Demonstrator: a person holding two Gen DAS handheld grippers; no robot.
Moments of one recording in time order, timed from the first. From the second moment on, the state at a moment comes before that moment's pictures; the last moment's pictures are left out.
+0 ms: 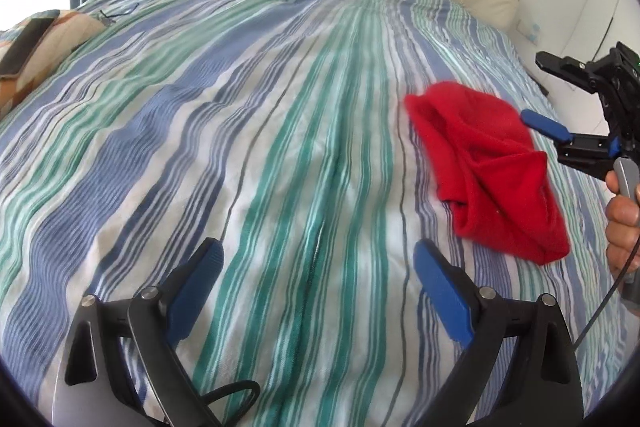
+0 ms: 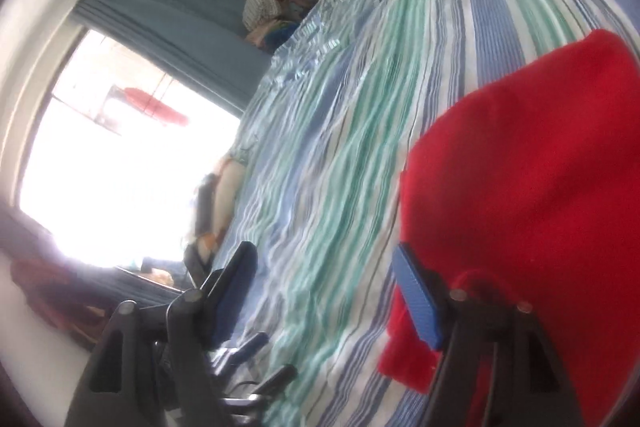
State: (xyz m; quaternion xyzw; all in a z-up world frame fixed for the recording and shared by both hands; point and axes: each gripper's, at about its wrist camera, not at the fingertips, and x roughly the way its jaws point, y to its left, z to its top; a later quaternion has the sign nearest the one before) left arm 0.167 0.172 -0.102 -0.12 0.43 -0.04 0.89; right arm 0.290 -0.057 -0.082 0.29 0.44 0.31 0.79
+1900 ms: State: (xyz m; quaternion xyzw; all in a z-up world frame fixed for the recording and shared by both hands) left arm 0.251 0.060 -0.091 0.02 0.50 -0.14 0.86; right arm 0.254 -0.170 -0.069 0.10 0.44 0.14 0.88
